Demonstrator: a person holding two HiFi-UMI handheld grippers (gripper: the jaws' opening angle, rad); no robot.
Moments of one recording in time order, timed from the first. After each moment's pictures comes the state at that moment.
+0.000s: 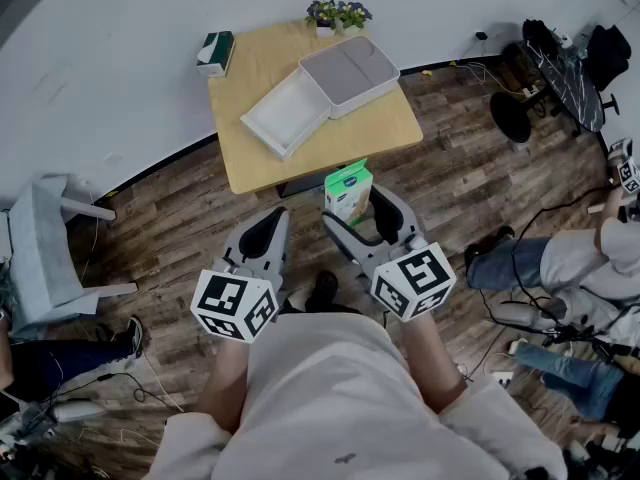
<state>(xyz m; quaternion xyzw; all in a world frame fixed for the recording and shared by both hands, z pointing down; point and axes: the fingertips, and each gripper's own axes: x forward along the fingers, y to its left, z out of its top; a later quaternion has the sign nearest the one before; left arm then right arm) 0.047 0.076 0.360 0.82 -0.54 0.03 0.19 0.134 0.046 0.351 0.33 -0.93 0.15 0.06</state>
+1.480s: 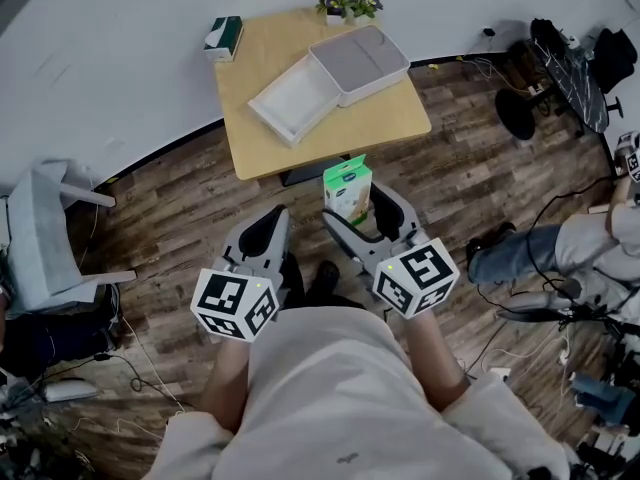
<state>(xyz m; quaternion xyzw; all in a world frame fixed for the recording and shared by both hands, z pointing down) 0.031 0.102 0.374 0.81 -0.55 0.03 0.21 0.118 0.068 0.365 0.31 -0.93 0.17 0.07</state>
